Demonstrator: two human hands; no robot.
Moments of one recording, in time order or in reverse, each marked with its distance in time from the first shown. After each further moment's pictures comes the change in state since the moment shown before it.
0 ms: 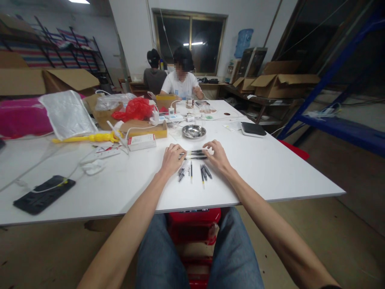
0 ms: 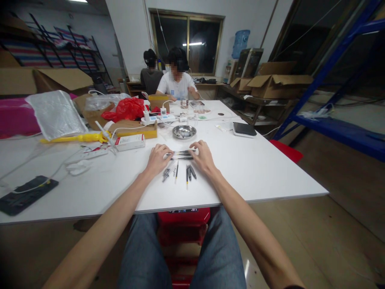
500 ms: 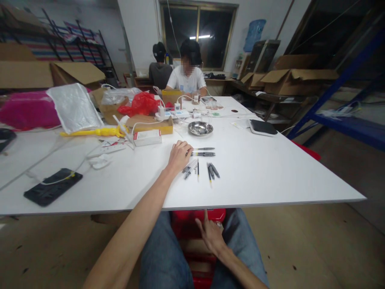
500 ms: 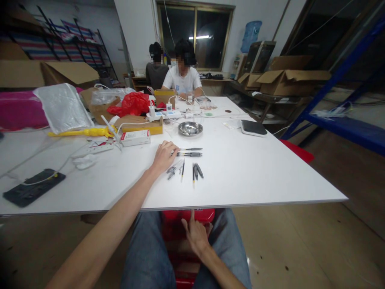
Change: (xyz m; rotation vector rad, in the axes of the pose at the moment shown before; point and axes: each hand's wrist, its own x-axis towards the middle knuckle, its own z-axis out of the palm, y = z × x) left_hand 0.001 0.000 0.004 0.013 -0.002 0.009; right_hand -0.272 -0.046 0.110 -0.288 -0.714 0.600
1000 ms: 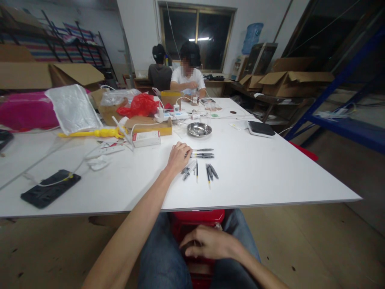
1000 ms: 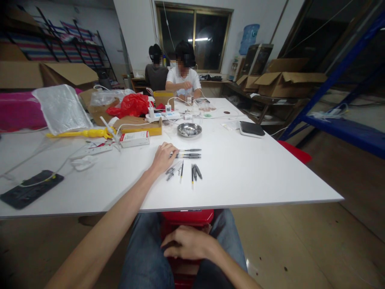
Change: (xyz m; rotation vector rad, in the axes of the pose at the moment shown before) left_hand 0.000 0.001 -0.001 -0.020 -0.028 -0.001; right_hand -0.022 -0.047 -0.128 0.471 -0.680 -0.669
